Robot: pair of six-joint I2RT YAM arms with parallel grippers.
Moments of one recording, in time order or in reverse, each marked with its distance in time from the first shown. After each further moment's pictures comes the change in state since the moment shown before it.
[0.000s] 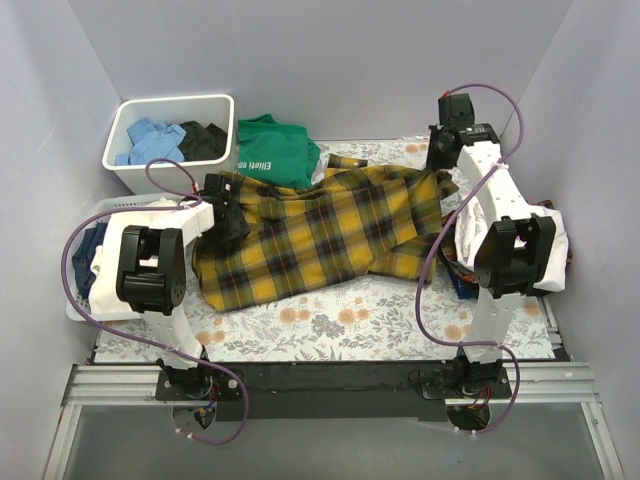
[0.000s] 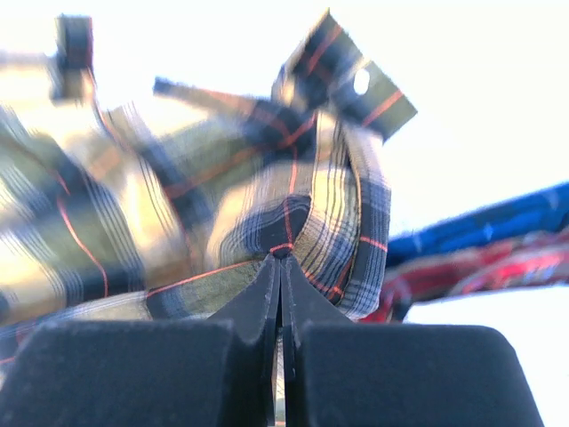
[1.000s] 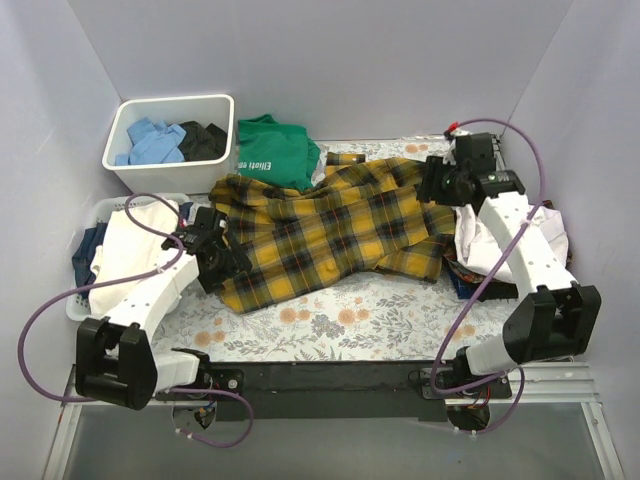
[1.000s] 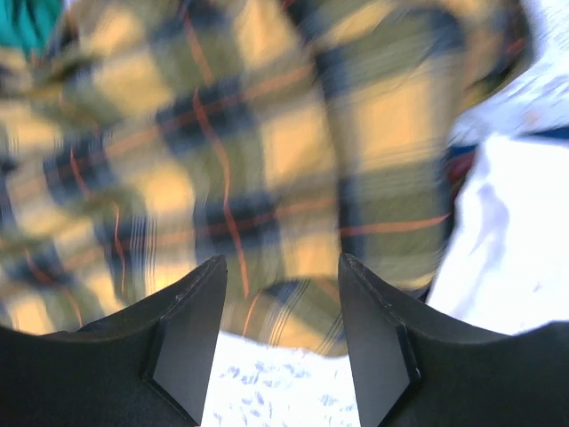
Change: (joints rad) left arm -0.114 -0.565 -0.292 -0.294 0.080 -0.217; right arm -0.003 -0.453 -0.435 0.087 -0.240 0.025
